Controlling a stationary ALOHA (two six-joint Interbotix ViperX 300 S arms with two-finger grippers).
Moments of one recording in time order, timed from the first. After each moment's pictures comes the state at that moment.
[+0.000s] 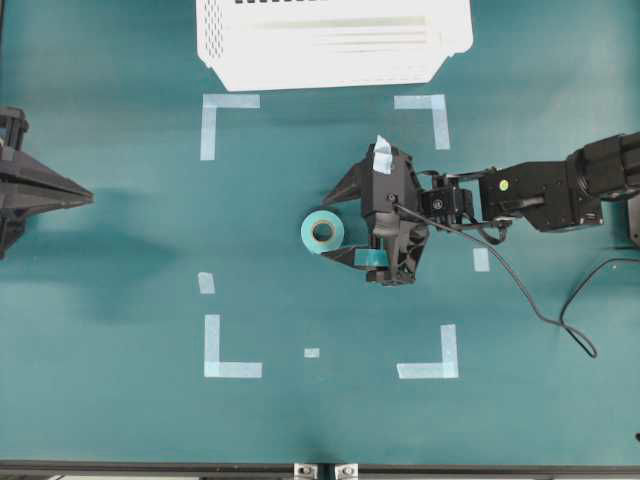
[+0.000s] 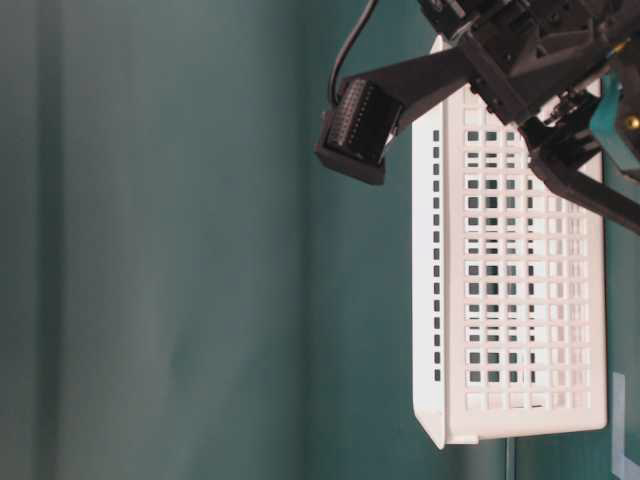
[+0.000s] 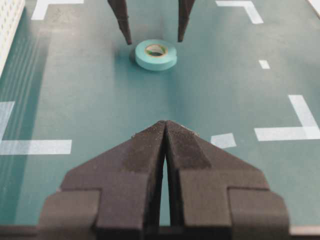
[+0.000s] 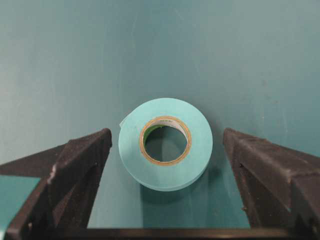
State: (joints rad) left arm -0.08 -1.37 1.58 -0.03 0.00 -0.02; right arm 0.06 0.25 0.71 0.01 -0.40 0.28
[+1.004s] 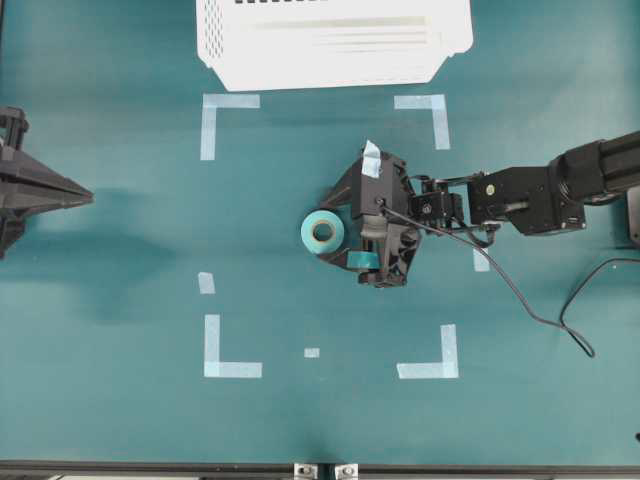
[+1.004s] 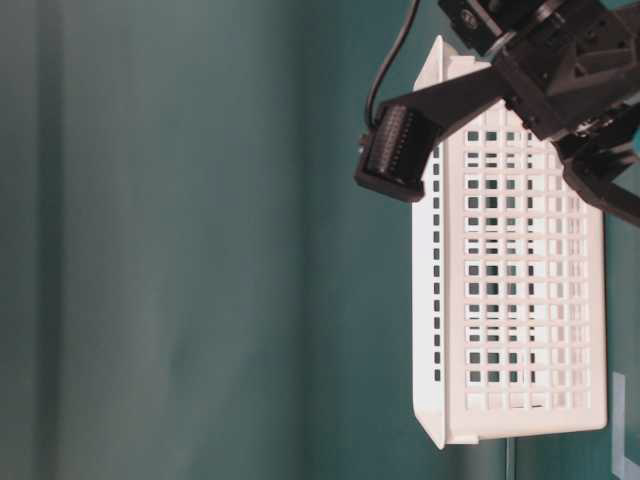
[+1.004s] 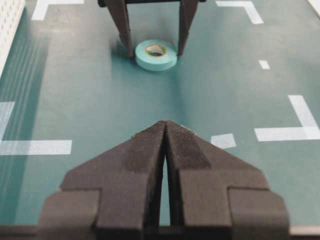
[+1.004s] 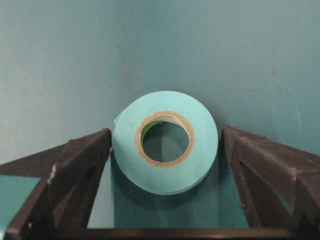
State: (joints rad) left arm -0.08 -1.37 1.58 -0.03 -0.01 -0.02; right arm 0.07 0.31 0.68 0.01 -0.40 0.31
